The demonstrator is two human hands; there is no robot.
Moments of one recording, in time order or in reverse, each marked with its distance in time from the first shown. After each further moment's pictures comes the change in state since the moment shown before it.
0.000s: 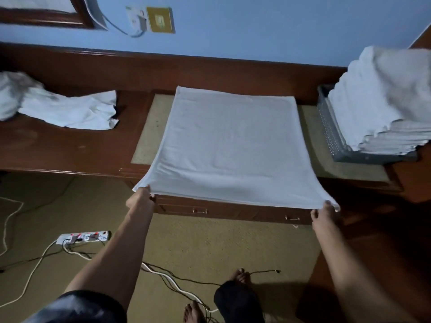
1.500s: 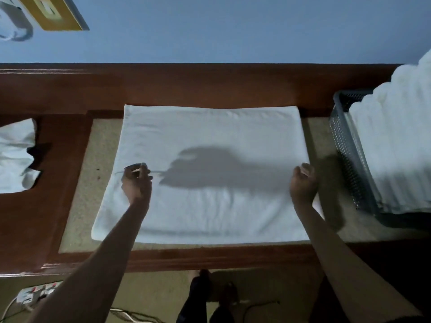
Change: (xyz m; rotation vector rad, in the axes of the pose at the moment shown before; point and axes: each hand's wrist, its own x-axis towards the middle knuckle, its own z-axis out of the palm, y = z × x) left_hand 0.130 -0.004 0.354 0.578 -0.237 0.702; right_hand 0.177 -0.050 0.327 -0.646 -0.185 -0.687
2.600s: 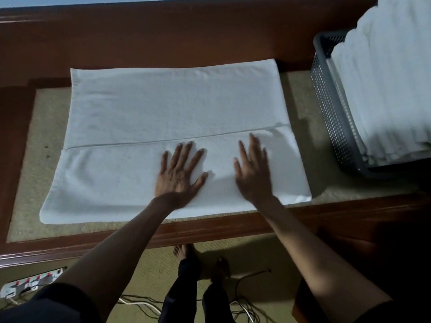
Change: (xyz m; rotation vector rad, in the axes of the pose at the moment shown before) left_hand -0.144 -0.034 0.089 1.086 -0.656 0.961; right_hand -0.070 0.076 0.020 -0.590 -0.182 -0.865
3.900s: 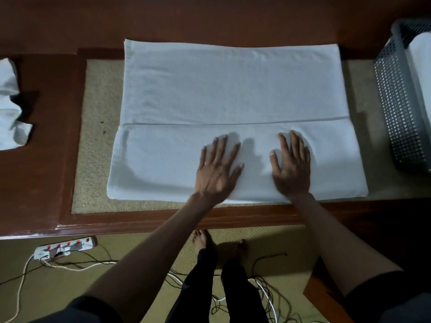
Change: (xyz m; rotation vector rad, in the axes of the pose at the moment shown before) left_hand -0.047 -0.052 -0.011 -0.211 -0.013 -0.012; right_hand -0.008 -0.055 0.024 -0.111 -0.044 0.139
